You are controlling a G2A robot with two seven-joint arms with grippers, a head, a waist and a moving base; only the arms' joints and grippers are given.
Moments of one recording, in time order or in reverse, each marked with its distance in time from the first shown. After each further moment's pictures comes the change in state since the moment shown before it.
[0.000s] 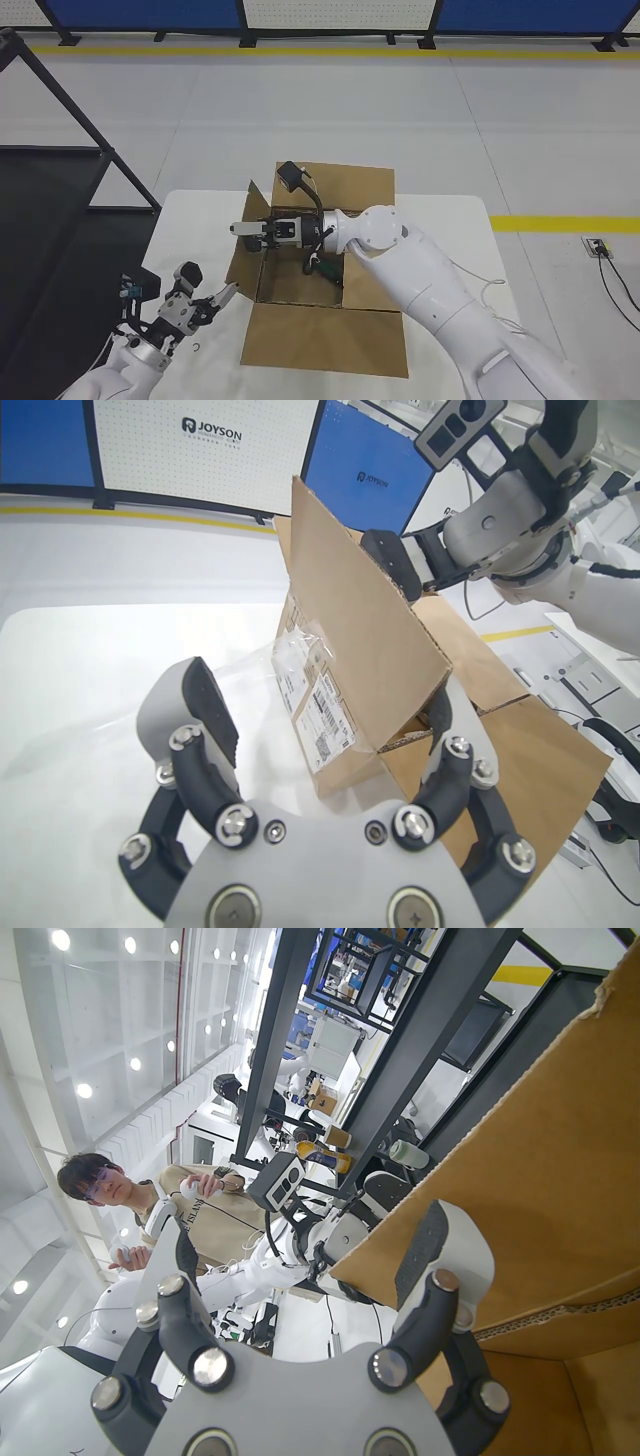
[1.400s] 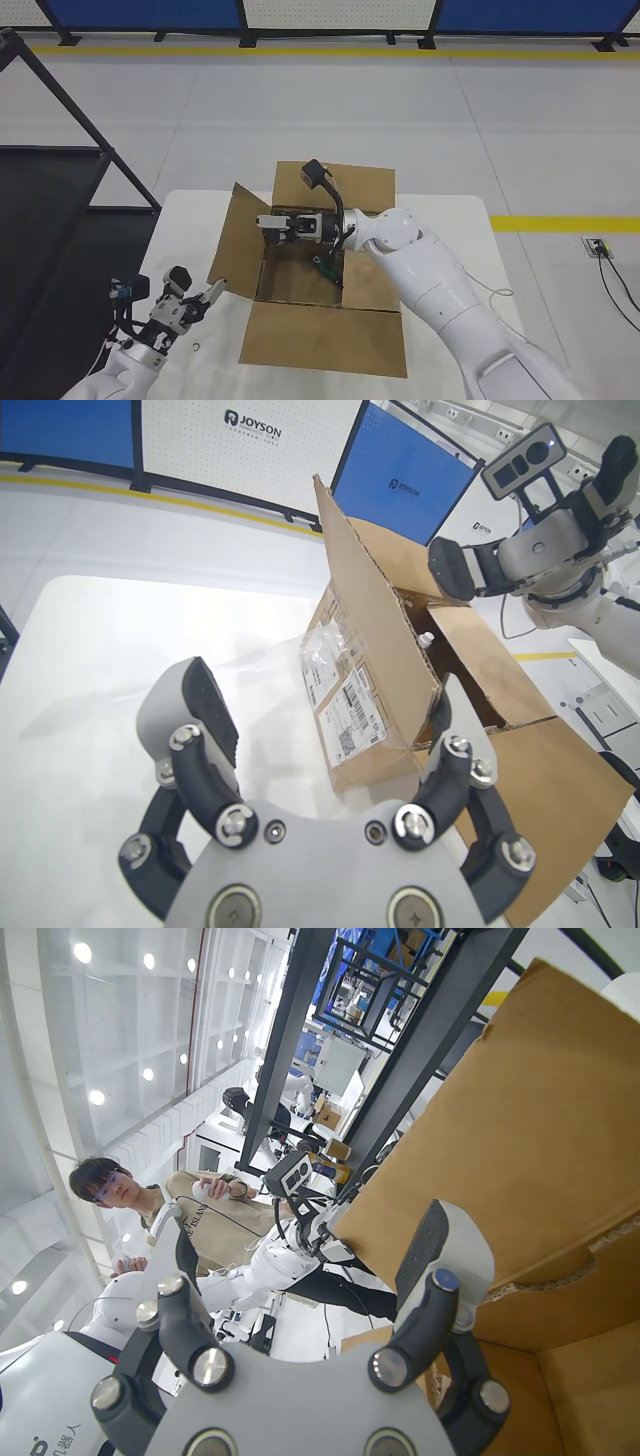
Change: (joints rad) left arm 0.020 -0.037 -0.034 0.040 -0.027 0.048 -0.017; right arm -0.033 0.013 0.154 0.084 -0.060 -0.096 0.061
